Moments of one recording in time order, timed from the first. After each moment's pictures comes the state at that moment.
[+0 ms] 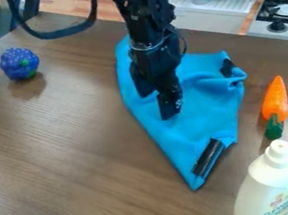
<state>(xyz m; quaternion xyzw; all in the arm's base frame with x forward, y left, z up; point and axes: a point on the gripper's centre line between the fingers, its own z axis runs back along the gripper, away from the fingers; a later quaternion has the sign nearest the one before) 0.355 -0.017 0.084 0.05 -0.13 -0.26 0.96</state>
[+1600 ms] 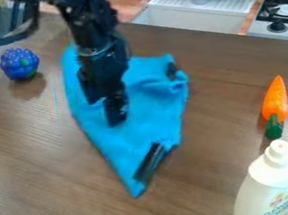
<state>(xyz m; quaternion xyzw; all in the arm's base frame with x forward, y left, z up) 0.328 0.023 0.082 0.06 -0.12 -0.24 0.96</state>
